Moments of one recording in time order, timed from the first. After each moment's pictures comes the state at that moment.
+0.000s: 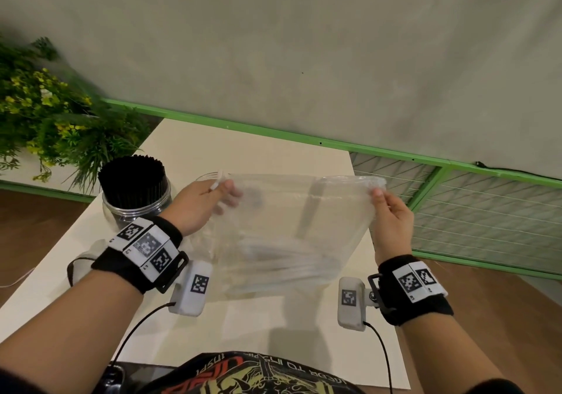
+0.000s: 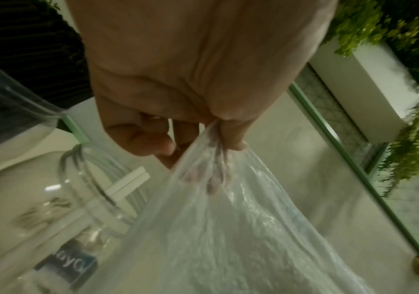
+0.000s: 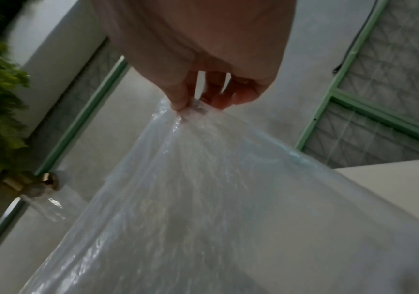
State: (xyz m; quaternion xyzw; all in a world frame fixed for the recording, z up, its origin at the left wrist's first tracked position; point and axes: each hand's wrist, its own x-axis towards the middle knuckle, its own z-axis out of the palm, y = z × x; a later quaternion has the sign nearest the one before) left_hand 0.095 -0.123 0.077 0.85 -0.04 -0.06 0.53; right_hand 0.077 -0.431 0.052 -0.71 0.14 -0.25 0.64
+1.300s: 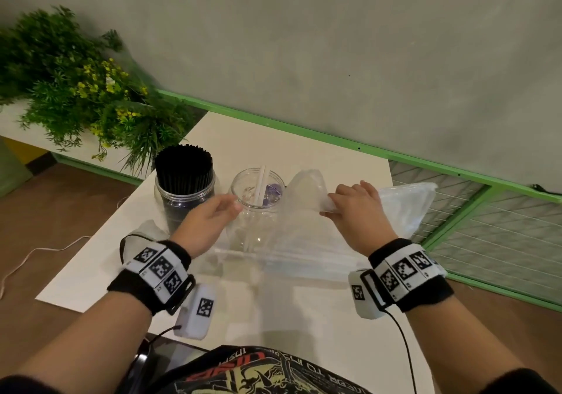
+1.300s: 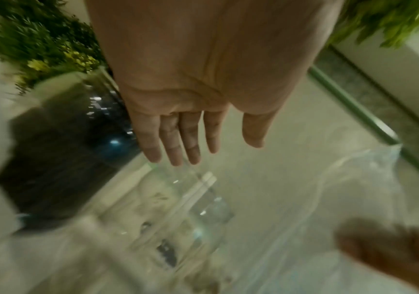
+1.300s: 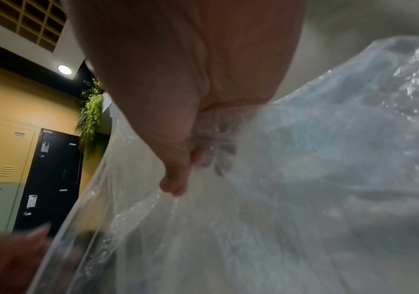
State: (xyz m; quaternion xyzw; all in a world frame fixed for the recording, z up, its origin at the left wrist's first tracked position) left_hand 0.063 -0.072 0.027 0.81 0.07 -0.03 0.58; right_hand 0.108 -0.348 0.060 -0.96 -0.22 -0.16 0.05
